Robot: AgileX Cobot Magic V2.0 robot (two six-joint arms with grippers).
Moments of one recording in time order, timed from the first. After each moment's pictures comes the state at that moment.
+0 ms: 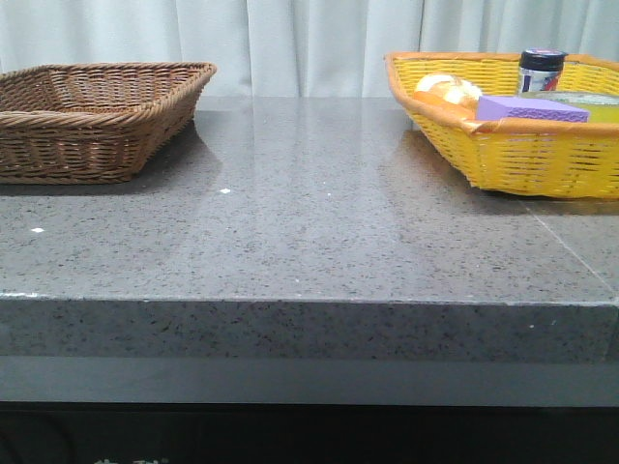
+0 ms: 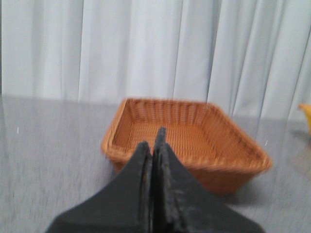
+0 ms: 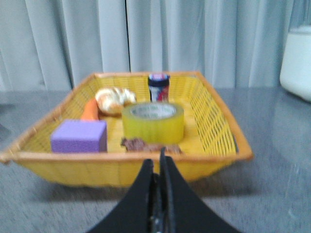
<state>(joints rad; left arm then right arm) -0.04 0.00 -0.17 -0.10 0.09 0.06 -0.04 -0.01 -0.14 0.12 0.13 -0.04</state>
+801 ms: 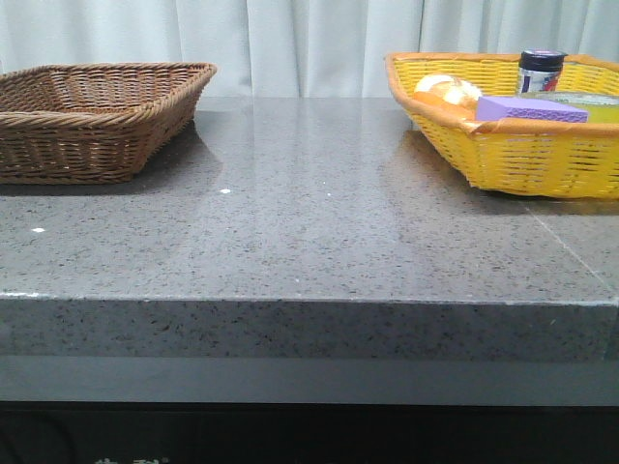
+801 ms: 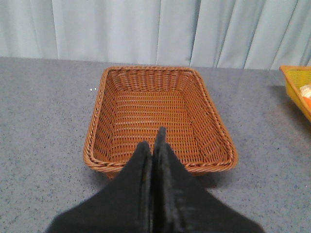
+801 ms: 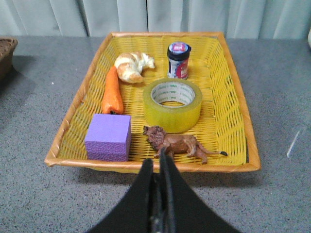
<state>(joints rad) -0.04 0.51 -0.83 -0.10 0.66 0.06 -0.04 0.51 -0.82 0.12 0.72 -0.04</state>
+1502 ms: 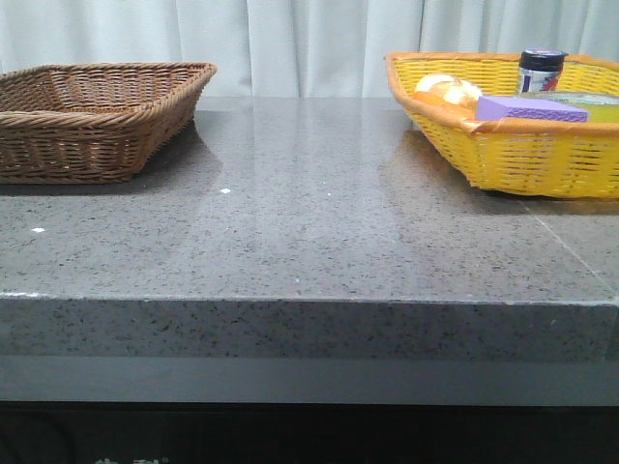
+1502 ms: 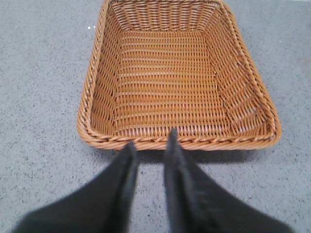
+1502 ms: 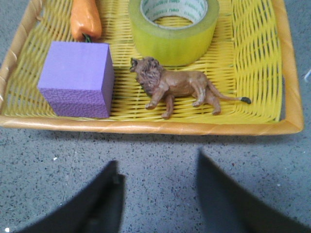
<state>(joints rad) -0.04 0.81 -0.83 -0.08 0.58 0.06 -0.04 0.86 -0.82 0.12 0.71 -0.06</state>
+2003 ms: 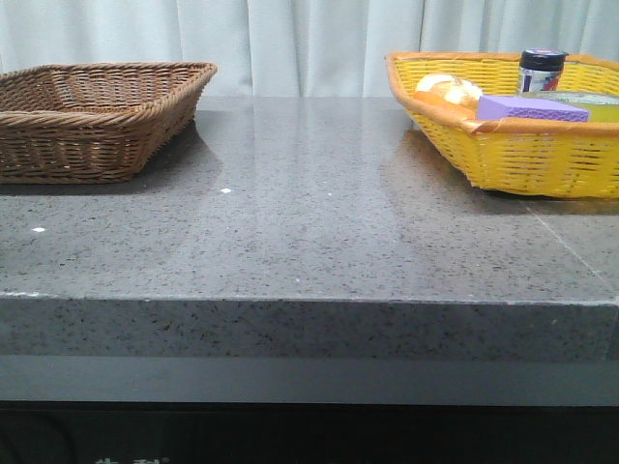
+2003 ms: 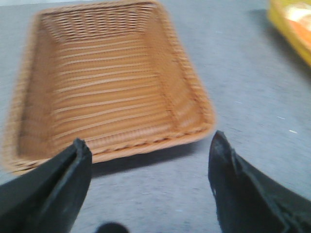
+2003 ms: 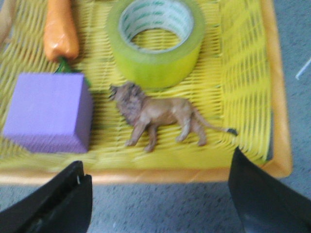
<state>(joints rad) -0.28 0.83 -0.83 -0.08 0.54 0.10 -0.10 1.07 -0.99 0.12 0.72 -0.06</state>
